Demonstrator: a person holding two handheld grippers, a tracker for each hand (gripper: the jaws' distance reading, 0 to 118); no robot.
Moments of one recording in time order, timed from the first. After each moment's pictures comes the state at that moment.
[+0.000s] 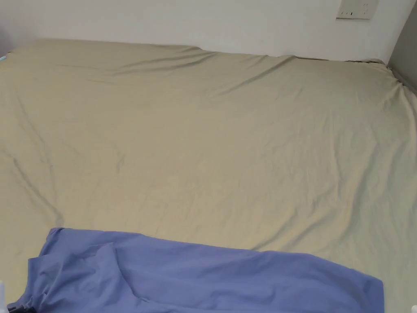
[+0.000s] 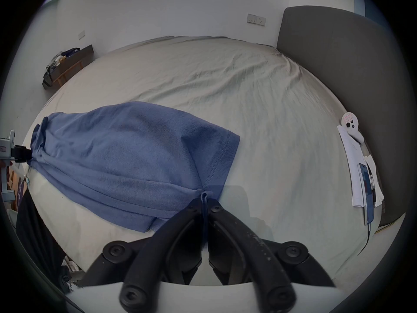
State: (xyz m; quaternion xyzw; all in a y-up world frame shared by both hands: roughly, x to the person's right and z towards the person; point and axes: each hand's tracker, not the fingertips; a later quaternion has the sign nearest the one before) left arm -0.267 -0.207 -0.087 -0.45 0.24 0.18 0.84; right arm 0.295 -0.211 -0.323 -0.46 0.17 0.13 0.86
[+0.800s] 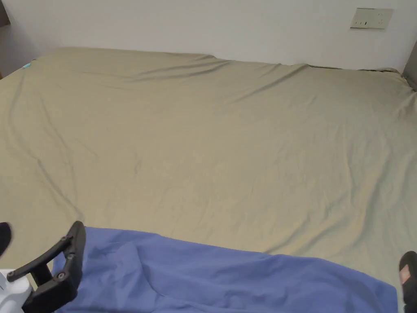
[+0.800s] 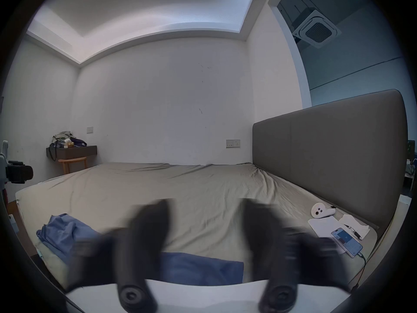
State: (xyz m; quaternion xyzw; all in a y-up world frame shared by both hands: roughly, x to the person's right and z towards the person) left arm -0.175 -0.108 -0.048 -0.06 0.26 0.03 0.96; right arm 0.256 -0.113 -0.217 -0.04 0.14 0.01 0.99
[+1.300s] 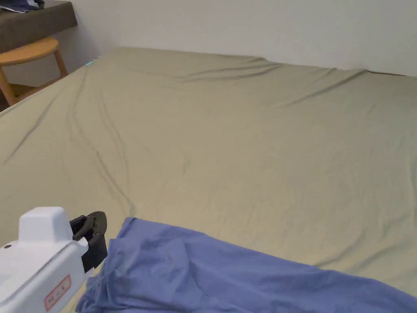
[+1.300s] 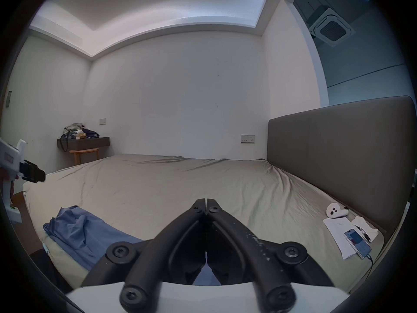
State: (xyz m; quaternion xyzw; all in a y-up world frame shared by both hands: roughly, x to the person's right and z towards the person) left arm -0.252 -0.106 -0.075 -0.21 0.27 0.14 0.93; right arm 0.221 -0.113 -0.220 -0.06 0.19 0.04 0.98
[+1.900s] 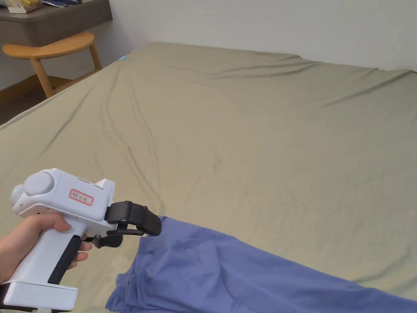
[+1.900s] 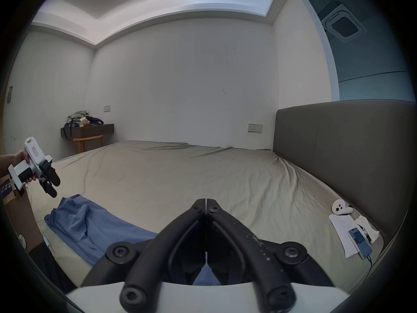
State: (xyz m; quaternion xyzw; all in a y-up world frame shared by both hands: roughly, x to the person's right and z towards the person) left arm -0.450 -0.172 -0.139 -0.46 0.01 0.40 0.79; right arm 0.195 -0.111 -0.229 -0.10 0.20 0.06 0.97
